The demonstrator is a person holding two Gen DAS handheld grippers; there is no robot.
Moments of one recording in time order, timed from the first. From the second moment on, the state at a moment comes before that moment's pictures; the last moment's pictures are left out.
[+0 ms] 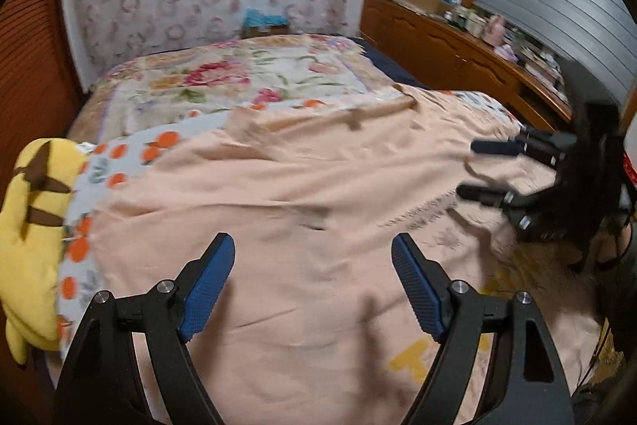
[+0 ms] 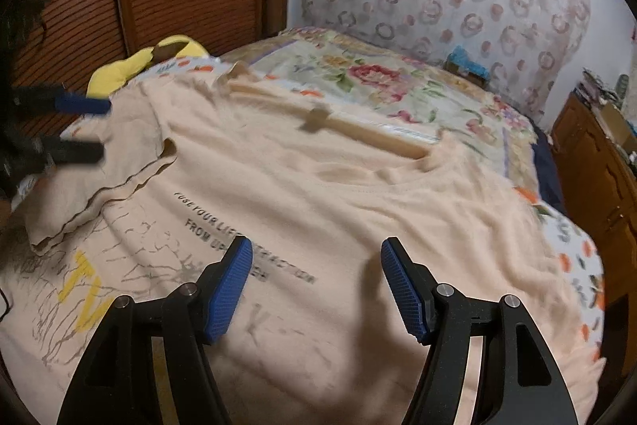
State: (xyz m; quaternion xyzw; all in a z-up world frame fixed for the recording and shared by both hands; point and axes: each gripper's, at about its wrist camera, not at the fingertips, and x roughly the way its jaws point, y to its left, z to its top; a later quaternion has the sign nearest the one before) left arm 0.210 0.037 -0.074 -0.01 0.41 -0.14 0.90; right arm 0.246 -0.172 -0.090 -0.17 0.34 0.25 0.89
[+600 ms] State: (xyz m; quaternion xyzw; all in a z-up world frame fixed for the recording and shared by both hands) left arm 0.217 0.007 -0.101 0.05 0.43 -0.14 0.89; right arm 0.215 -0.384 -0.057 -0.05 0.34 0.05 0.94
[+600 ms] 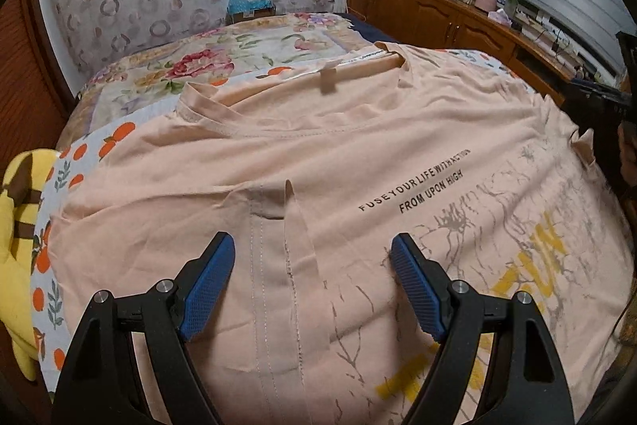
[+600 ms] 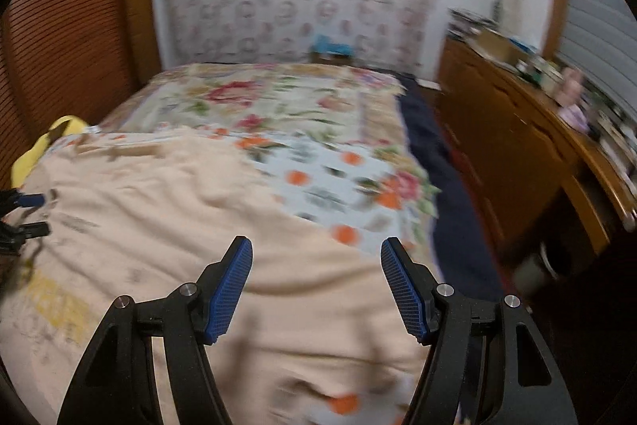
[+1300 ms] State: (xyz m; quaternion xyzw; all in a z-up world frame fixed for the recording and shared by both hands) left arm 0.221 0.002 -0.102 0.06 0.43 -0.14 0.89; right arm 0.229 -0.442 -0.087 0.06 0.41 0.03 0.91
